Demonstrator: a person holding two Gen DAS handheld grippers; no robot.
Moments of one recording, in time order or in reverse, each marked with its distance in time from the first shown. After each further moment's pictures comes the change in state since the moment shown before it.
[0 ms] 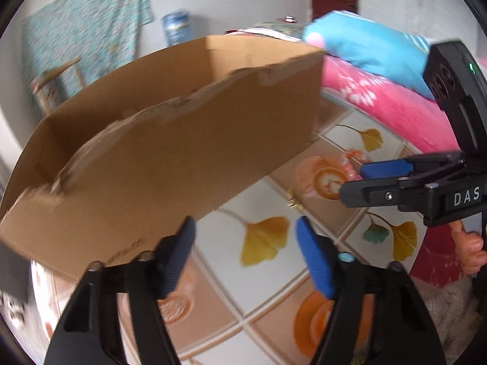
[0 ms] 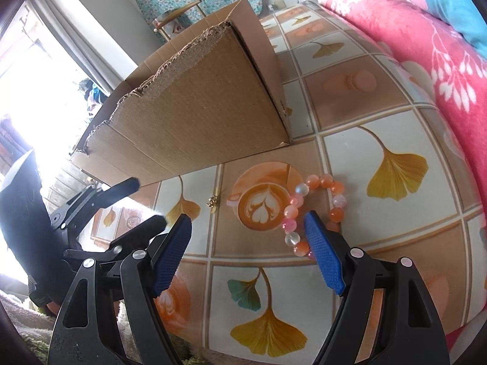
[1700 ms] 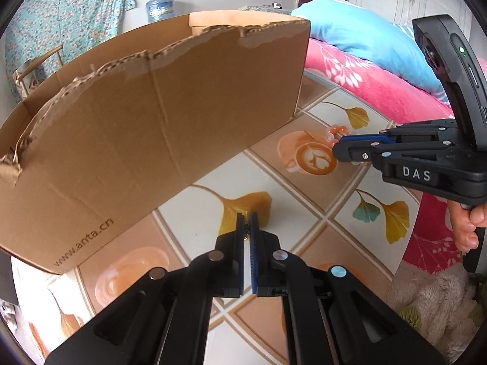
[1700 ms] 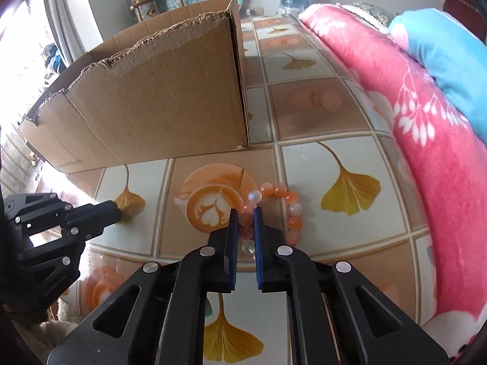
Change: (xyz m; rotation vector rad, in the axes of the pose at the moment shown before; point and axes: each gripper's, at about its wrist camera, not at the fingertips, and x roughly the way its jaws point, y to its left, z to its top) left arm 0.011 -0.002 -0.015 -0.025 0.066 -0.092; right arm 0.008 0.016 0.000 -0.133 -0.011 -0.314
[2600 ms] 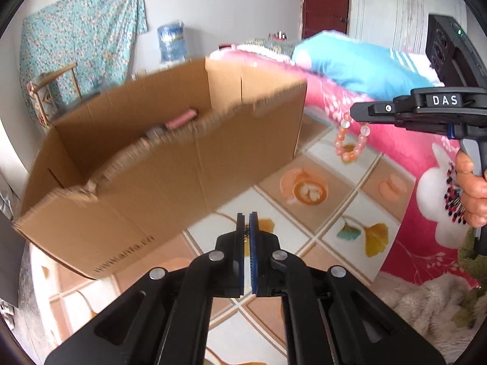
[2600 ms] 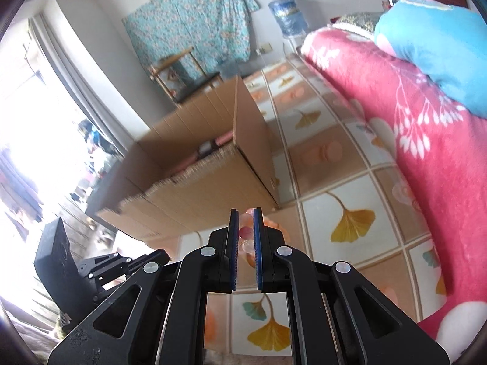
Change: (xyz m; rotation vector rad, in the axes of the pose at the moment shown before) left arm -0.062 0.004 0.006 -0.005 -0.152 0.035; right arm -0.082 -0.036 0.025 0.228 -0.208 0.313
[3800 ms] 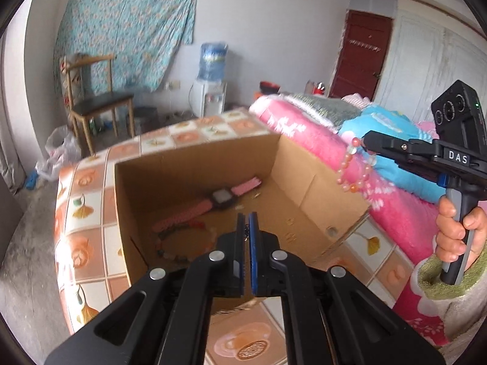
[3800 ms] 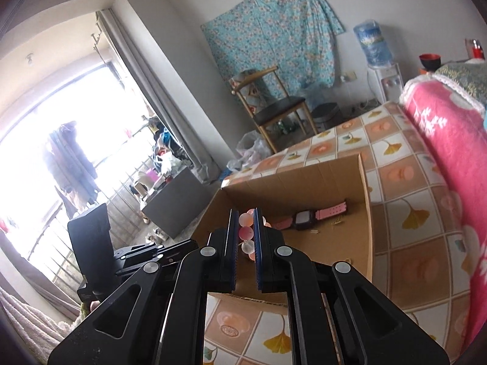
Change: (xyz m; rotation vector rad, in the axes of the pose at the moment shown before) left arm -0.031 0.121 0.073 -0.232 -0.095 0.004; right arm 0.054 0.080 0.097 -0.183 -0.031 0.312
